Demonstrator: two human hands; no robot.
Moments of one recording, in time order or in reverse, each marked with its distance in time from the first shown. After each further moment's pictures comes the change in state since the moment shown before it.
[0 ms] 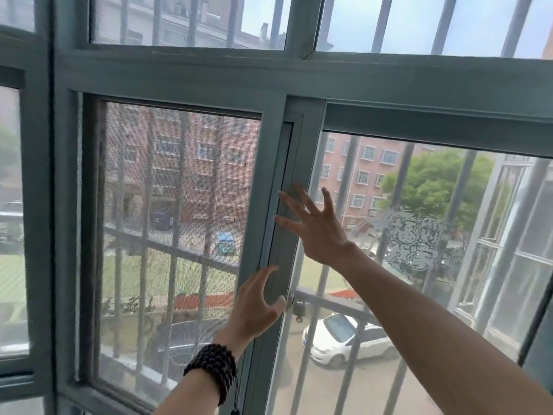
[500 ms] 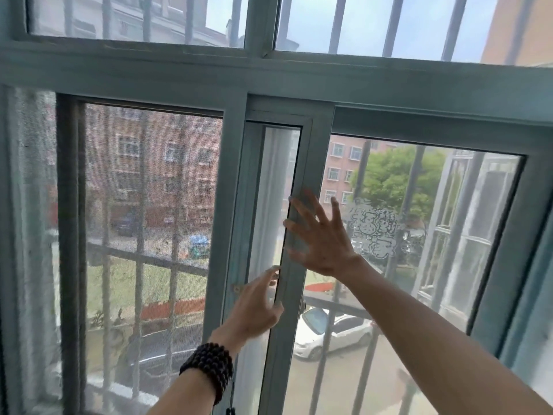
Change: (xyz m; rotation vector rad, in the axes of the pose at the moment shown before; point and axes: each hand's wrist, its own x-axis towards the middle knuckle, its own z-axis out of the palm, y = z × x) left_hand 0.003 0.035 0.033 0.054 -0.159 0.170; right_hand -0.070 0.030 0.010 0.182 0.027 0.171
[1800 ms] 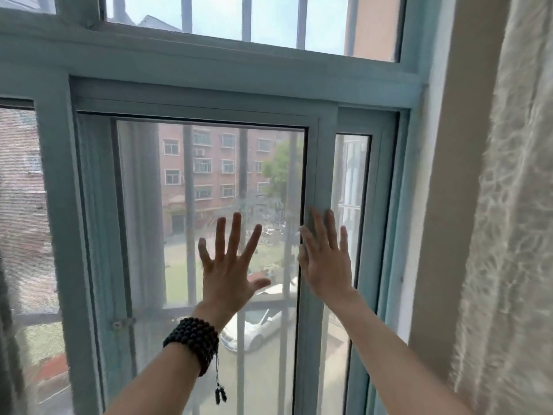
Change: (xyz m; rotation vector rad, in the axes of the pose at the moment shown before) left_hand 0.096 0.086 0.103 0.632 0.213 0.394; right_hand -0.172 0.099 0.030 0.015 0.211 0.618
